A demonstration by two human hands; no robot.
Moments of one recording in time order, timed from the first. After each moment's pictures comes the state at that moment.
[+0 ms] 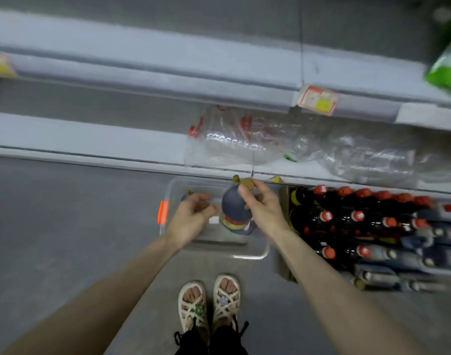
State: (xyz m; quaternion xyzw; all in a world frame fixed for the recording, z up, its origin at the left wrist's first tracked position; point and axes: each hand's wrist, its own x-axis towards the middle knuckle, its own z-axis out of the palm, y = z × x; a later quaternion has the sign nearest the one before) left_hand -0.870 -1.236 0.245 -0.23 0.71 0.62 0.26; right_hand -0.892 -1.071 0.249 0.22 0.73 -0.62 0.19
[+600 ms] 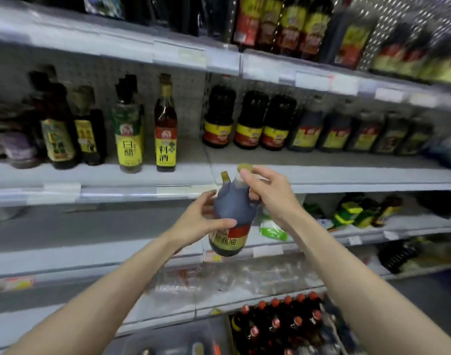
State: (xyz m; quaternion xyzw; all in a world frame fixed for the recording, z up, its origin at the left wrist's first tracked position) left_hand -0.936 -1.157 0.727 0.16 0.73 0.64 0.17; right_hand -0.905 -0.995 0.799 0.05 0.76 -0.64 -0.09
